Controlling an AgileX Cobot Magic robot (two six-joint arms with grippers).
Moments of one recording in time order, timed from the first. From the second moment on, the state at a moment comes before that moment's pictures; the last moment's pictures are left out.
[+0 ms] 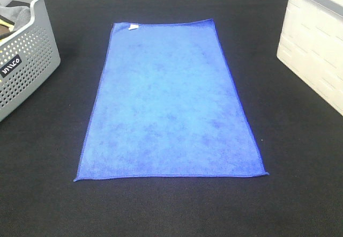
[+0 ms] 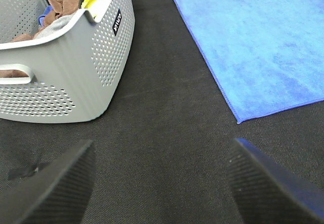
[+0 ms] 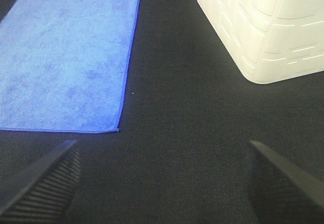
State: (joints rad) left arm -0.04 0.00 -0.51 -0.09 1.05 0.22; right arm -0.01 -0.01 -0.50 0.09 1.06 -0.04
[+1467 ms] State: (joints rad) left arm -0.04 0.00 -0.51 -0.09 1.05 0.22; right arm -0.01 -0.01 -0.50 0.09 1.06 -0.04
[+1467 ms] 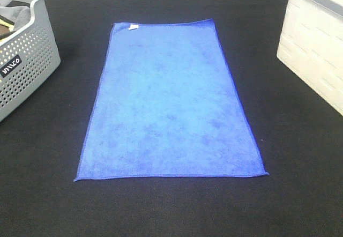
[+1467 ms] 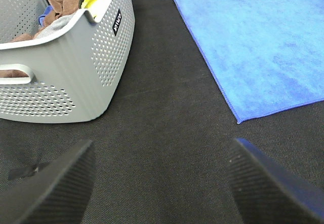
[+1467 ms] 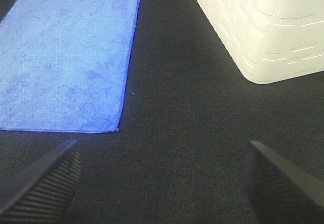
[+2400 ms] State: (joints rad) left arm -0.04 0.00 -0.51 -0.09 1.05 0.22; right arm -0.01 -0.01 -0.50 0.09 1.06 -0.04
